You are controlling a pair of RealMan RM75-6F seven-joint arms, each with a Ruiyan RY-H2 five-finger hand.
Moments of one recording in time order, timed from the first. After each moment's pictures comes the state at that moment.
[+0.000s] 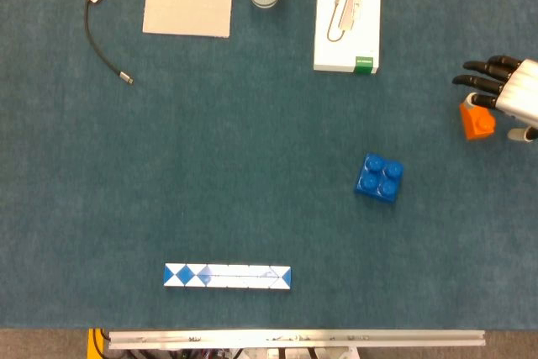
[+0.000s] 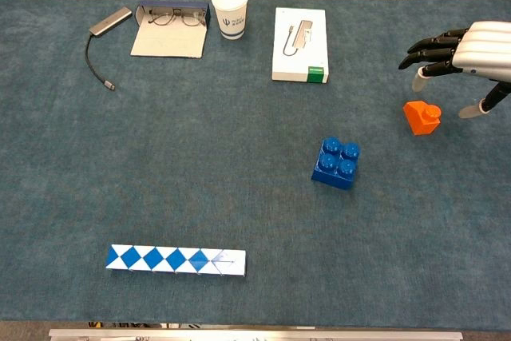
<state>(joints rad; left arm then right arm) -0.19 -1.28 -0.16 -1.21 1.21 1.32 0.18 0.64 -1.58 -0.31 -0.16 -1.98 1.53 0.76</state>
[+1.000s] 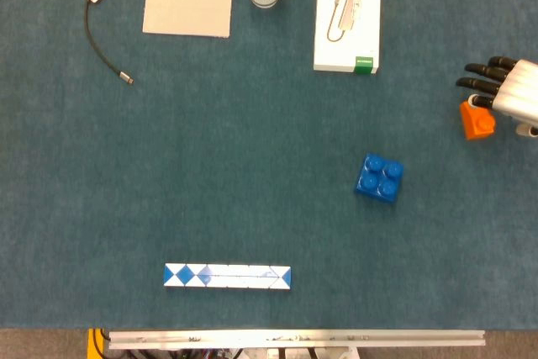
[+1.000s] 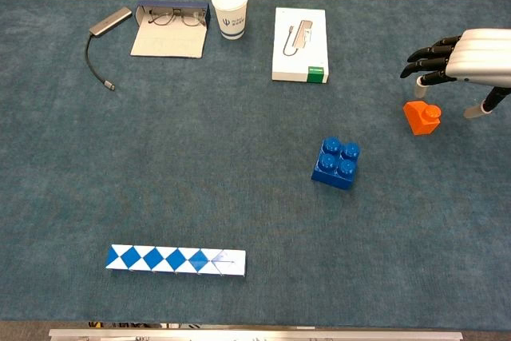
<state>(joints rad) -0.21 -1.29 -0.16 -1.17 1.21 1.28 0.19 0.66 -1.60 -0.38 -0.11 -2.00 1.46 0.70</state>
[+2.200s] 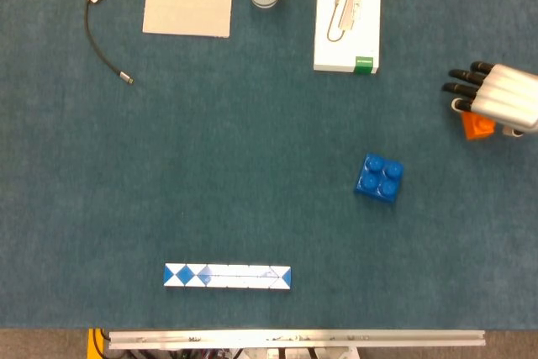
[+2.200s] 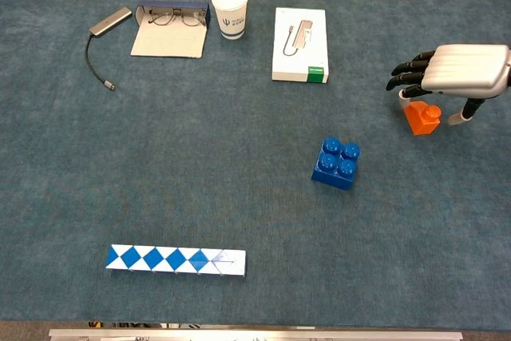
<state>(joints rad) -0.19 -1.27 -0.16 -1.20 1.21 1.30 0.18 0.70 -1.66 -0.42 -0.10 -2.01 1.35 0.65</state>
